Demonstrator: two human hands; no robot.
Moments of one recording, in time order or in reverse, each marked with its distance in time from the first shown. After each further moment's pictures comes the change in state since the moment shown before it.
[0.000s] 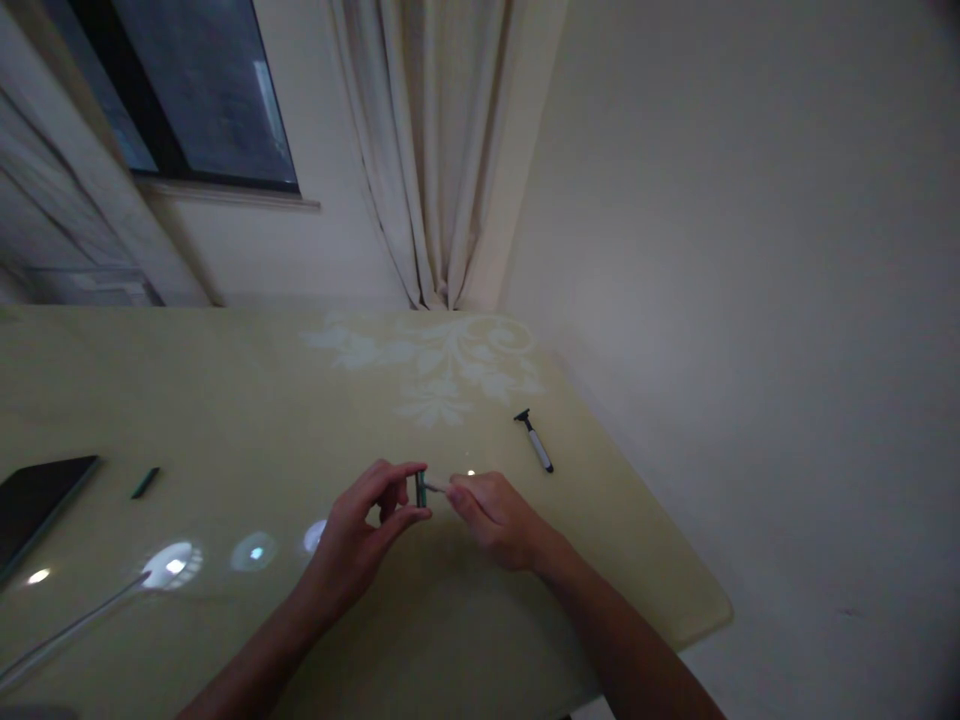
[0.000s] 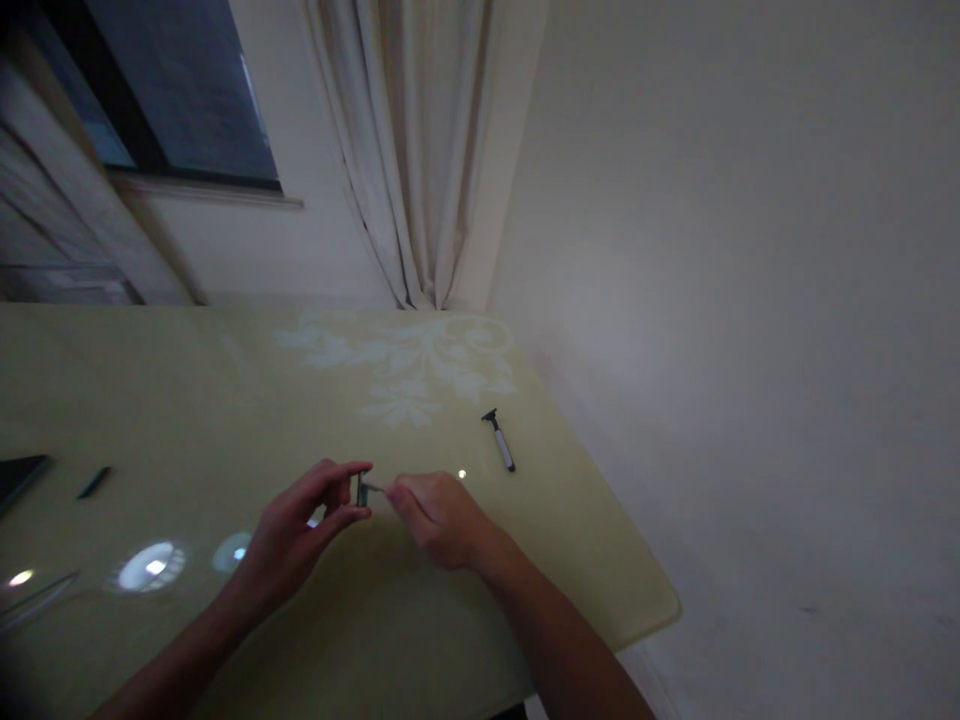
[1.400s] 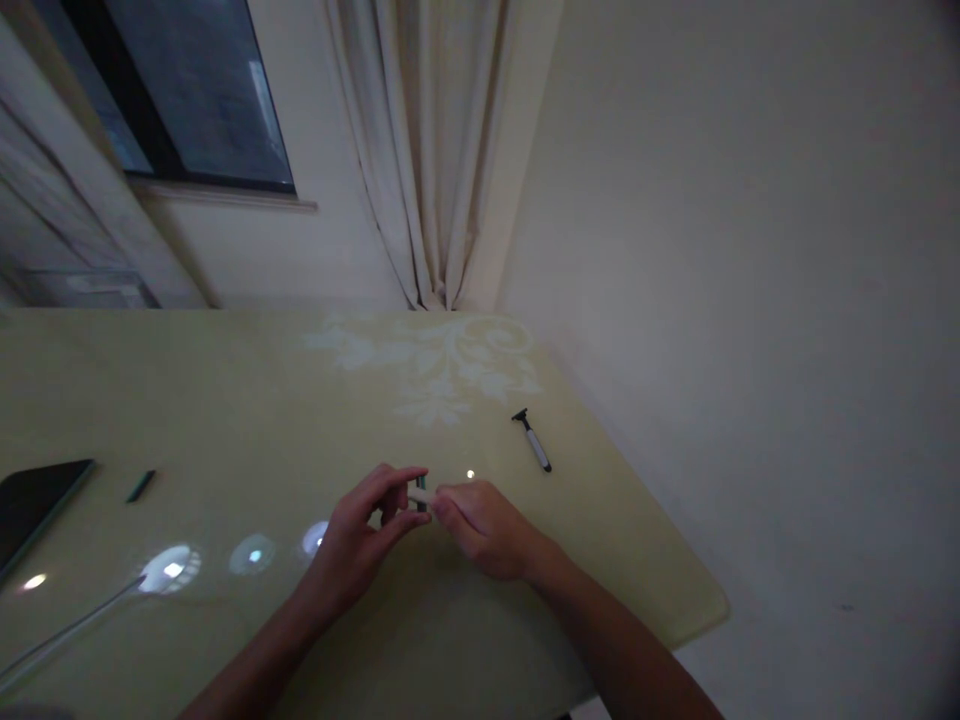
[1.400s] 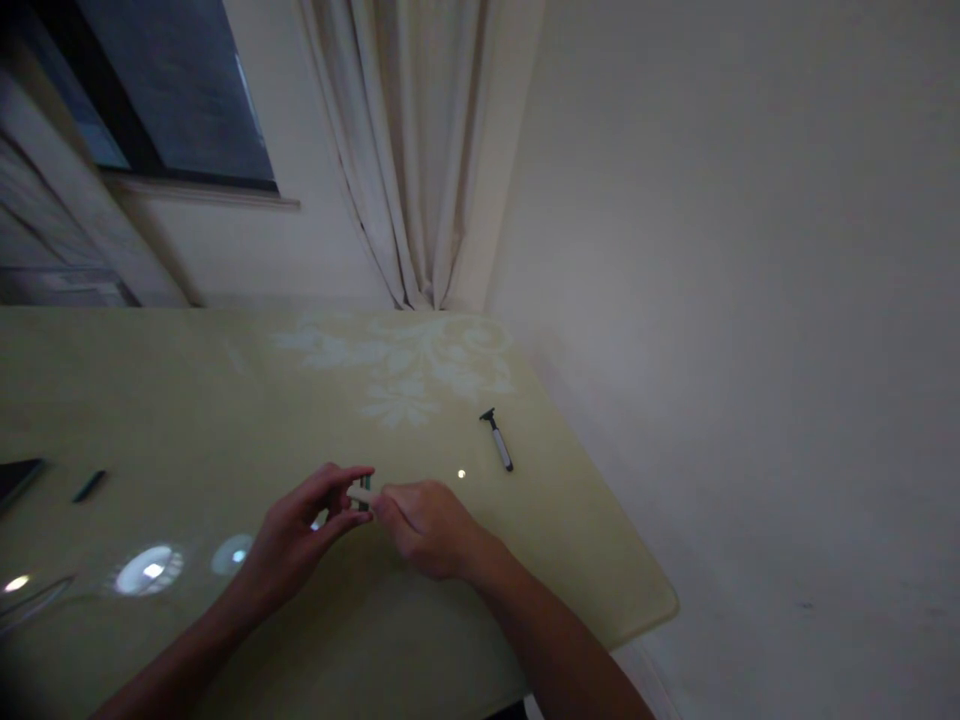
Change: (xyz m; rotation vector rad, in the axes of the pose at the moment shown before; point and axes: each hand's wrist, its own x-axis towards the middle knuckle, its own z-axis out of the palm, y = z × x) left_hand -0.001 -0.002 0.001 -0.035 -0.031 -0.029; right_hand 0.001 0.001 0.003 -0.046 -0.023 -0.001
